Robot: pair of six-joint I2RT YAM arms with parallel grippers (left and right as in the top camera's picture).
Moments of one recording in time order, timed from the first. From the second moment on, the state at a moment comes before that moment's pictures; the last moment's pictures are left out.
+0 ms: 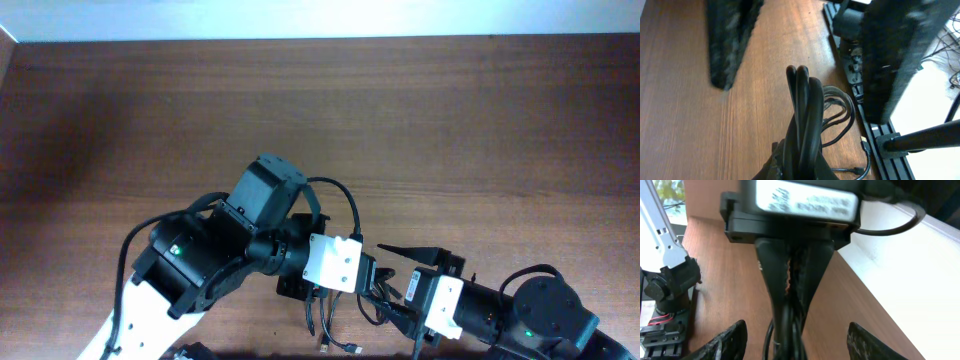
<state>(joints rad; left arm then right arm) -0.68 1.18 1.39 -1.16 0.64 0.94 0.85 0.56 0.84 -0.47 -0.29 -0.39</state>
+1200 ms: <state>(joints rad) -0.45 1.09 1.40 -0.92 0.44 -0.26 0.86 0.57 0.83 -0.32 0.13 -0.18</state>
